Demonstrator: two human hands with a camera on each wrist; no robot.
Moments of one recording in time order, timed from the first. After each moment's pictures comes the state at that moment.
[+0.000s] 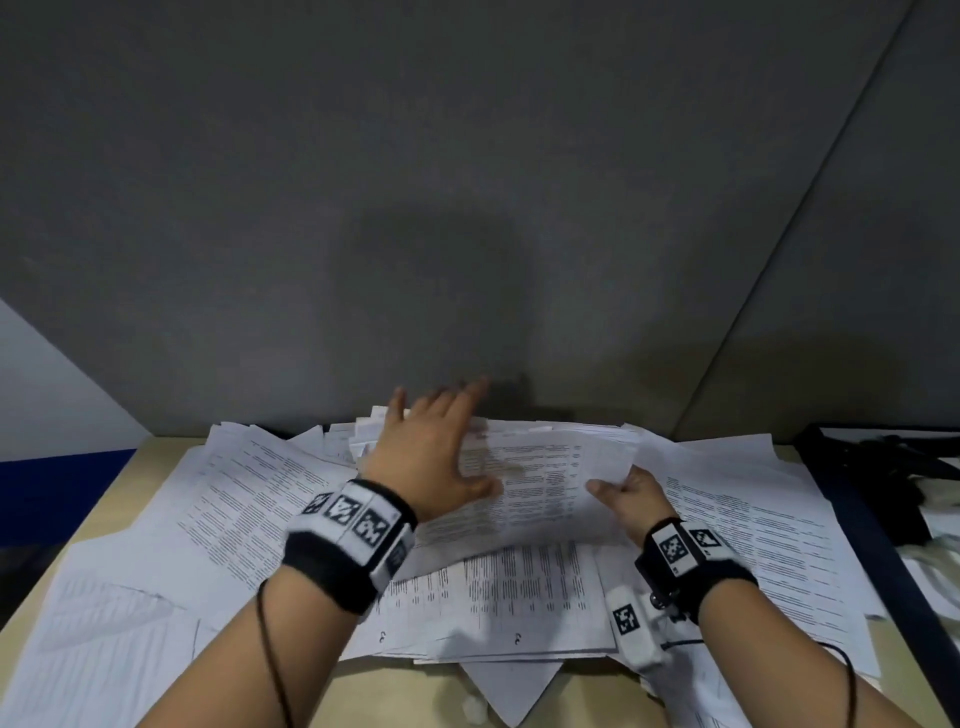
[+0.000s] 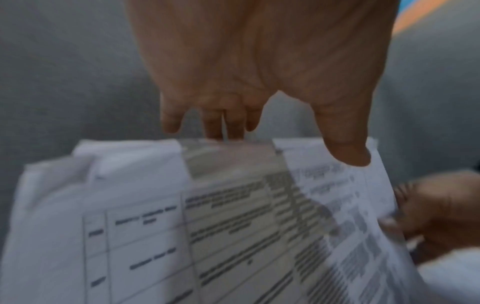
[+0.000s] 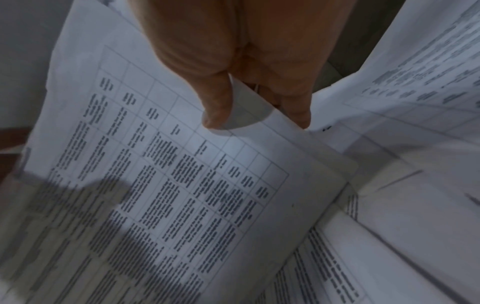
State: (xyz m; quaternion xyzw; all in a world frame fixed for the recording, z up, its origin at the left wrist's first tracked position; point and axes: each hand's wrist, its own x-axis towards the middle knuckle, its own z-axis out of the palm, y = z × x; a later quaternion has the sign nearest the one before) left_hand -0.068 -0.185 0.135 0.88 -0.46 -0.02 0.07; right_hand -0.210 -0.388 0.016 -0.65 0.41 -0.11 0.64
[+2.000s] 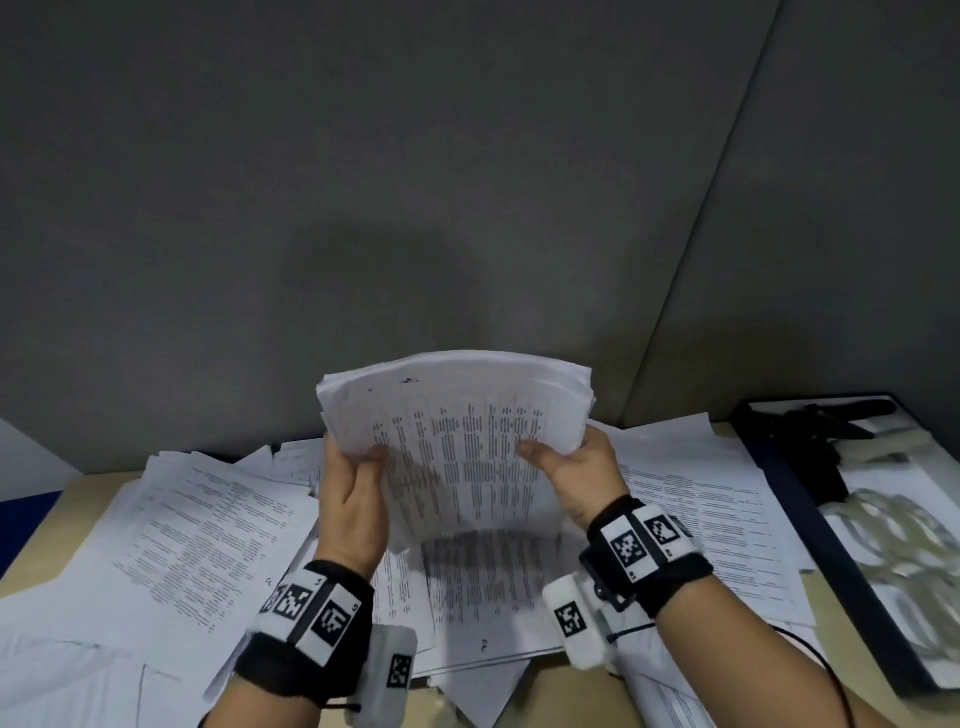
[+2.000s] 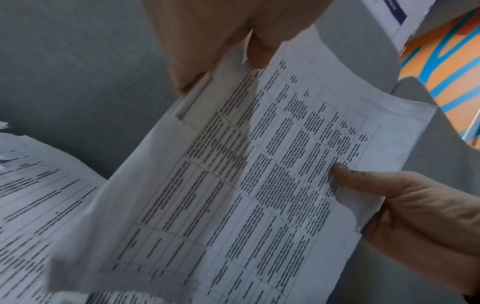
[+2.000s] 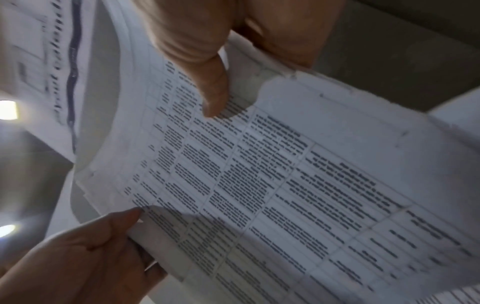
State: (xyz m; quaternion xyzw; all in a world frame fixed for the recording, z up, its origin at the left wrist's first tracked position) left_hand -0.103 -0.174 0.104 0.70 -0.18 -0.08 0.68; right_hand -0.216 -0.352 0.094 -0.61 0.29 -0.23 0.70
